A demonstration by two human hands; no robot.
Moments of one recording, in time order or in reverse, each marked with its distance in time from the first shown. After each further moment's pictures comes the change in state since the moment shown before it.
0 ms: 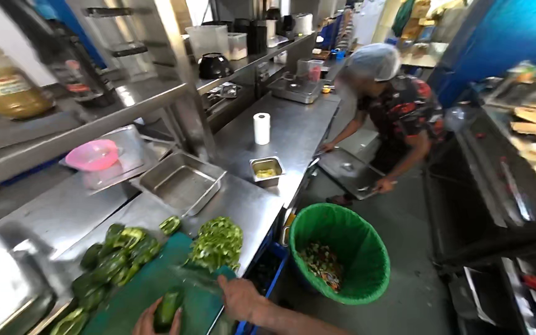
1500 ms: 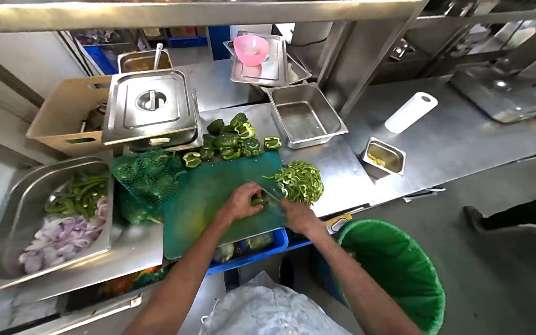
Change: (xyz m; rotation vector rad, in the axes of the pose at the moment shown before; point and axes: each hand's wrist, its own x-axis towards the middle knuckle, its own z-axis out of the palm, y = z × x) left_hand 0.056 0.023 -0.023 -0.234 -0.438 0.102; right_hand 0.024 -0.052 -0.047 -0.465 -0.181 -0.077
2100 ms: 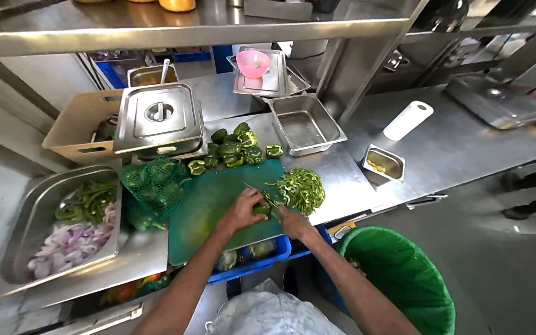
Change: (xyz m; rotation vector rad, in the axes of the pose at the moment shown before) left_hand -0.009 -0.005 0.004 0.102 0.101 0.071; right_hand 0.024 -0.006 0.022 0.050 -0.032 -0.004
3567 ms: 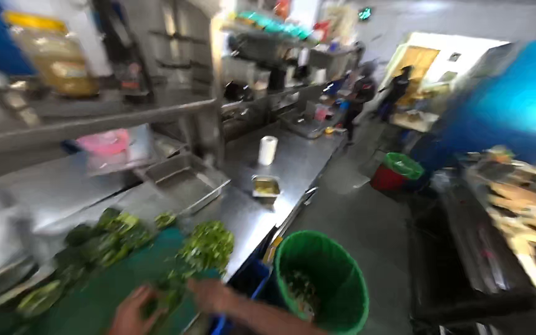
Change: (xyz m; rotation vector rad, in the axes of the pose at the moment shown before) left_hand -0.002 0.013 -0.021 0.001 -0.153 -0.025; right_hand -0.031 0.012 0.027 0.229 0.248 -0.122
